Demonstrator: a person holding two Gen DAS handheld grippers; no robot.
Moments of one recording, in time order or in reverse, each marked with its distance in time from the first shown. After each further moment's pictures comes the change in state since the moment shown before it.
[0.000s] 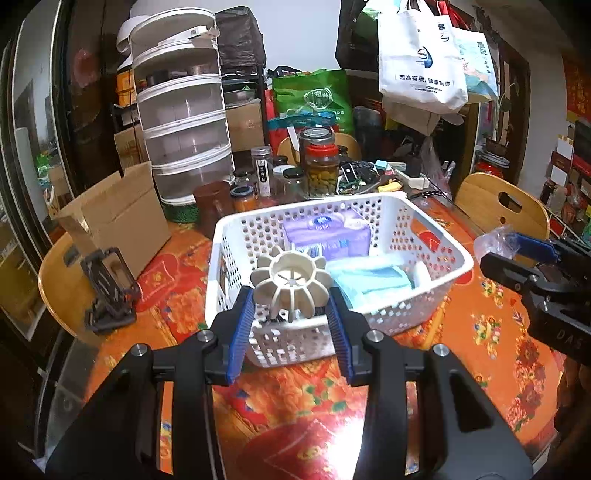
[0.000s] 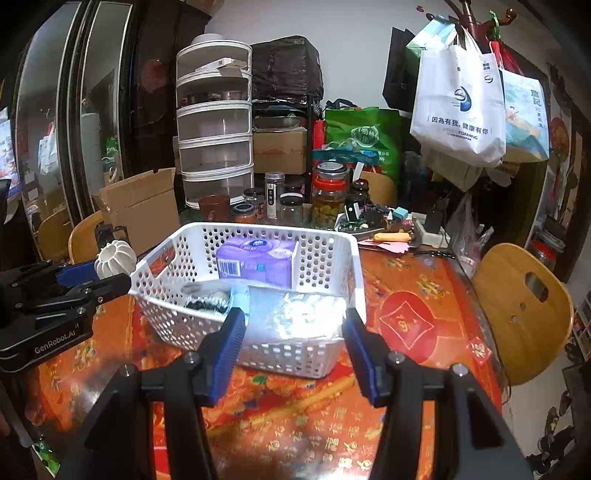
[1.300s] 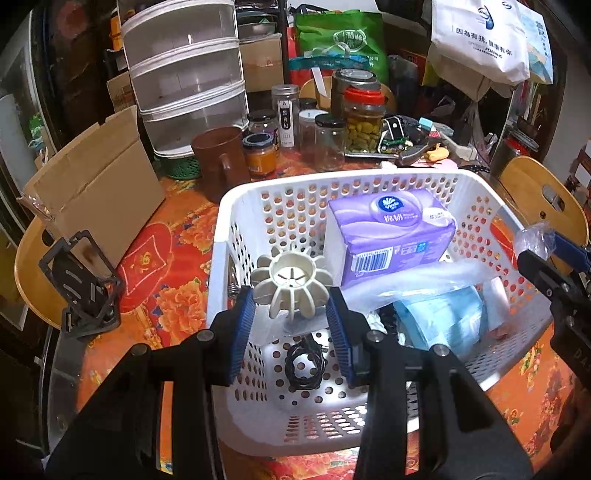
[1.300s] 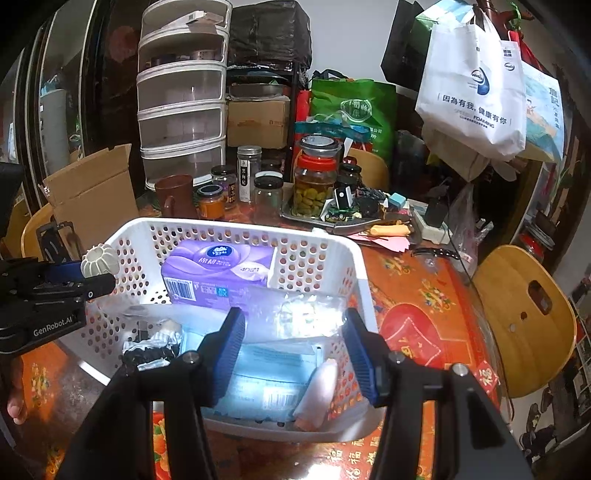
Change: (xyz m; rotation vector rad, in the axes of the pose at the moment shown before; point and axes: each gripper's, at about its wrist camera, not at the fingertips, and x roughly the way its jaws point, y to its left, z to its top) left arm 0.151 0.040 0.036 -0.059 0.244 0.039; right arm 0.116 -0.001 0.040 -0.017 0.116 -0.104
